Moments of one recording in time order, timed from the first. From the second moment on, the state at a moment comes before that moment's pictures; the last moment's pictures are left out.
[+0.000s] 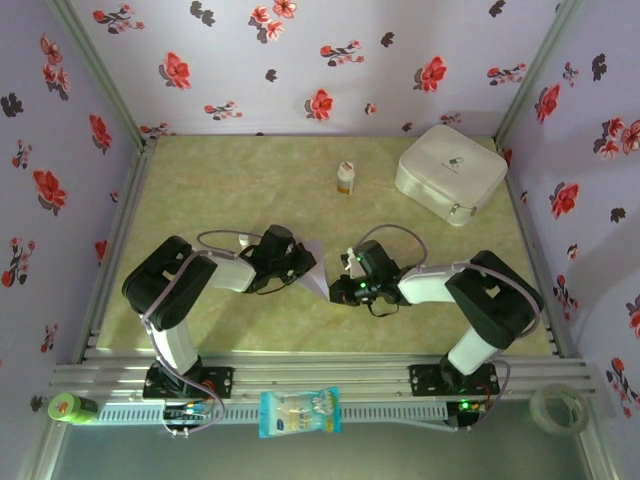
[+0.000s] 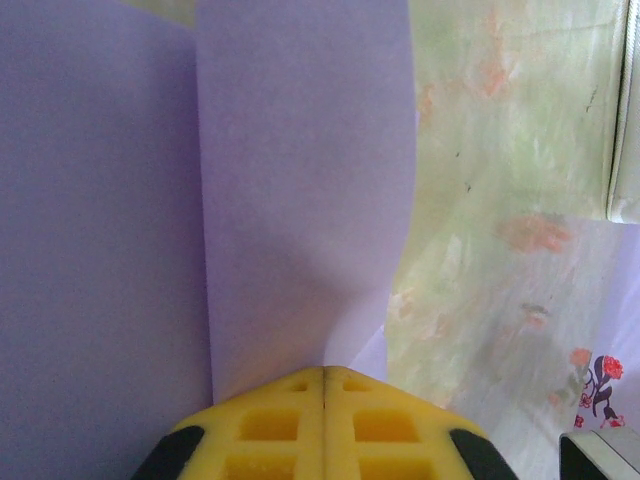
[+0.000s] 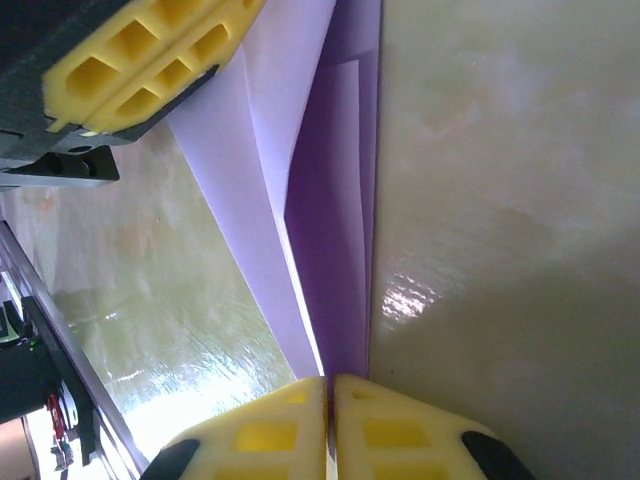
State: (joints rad) left arm -0.69 1.79 0.69 0.36 0.24 -1.17; right arm 0.72 1.61 0.55 0.14 -0.53 0.74
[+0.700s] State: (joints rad) left arm -0.70 1.79 0.69 0.36 0.24 -1.17; right arm 0.72 1.60 0.55 0.11 -0.53 0.72
